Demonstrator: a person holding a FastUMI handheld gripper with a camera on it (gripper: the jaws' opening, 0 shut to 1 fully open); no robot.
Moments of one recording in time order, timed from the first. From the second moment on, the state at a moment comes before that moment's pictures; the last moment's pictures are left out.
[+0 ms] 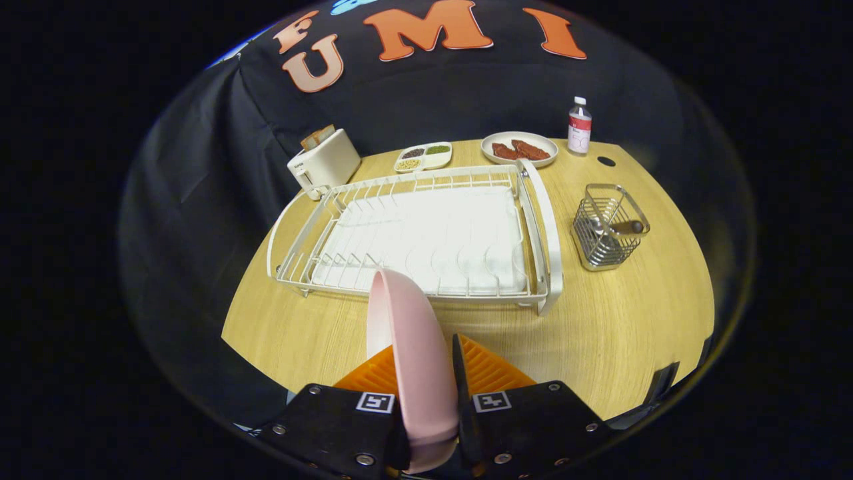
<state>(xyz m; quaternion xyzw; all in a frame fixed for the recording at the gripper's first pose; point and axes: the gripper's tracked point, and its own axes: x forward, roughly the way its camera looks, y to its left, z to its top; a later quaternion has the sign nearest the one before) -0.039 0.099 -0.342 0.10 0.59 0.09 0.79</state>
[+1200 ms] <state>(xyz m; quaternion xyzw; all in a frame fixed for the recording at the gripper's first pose) -0.056 0.029 -0.413 0.09 0.56 0.03 0.83</state>
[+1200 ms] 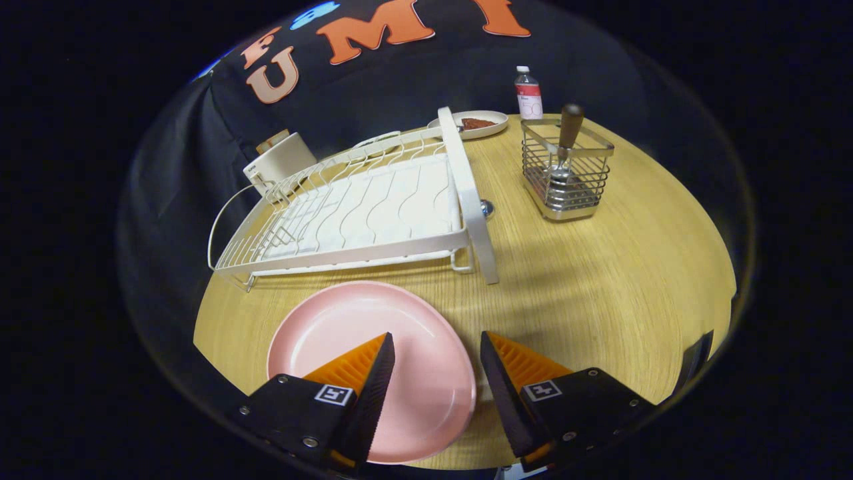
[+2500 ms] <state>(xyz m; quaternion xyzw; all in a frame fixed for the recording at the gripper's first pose) 0.097 -0.083 -0.381 -0.06 0.31 -0.10 0.94</state>
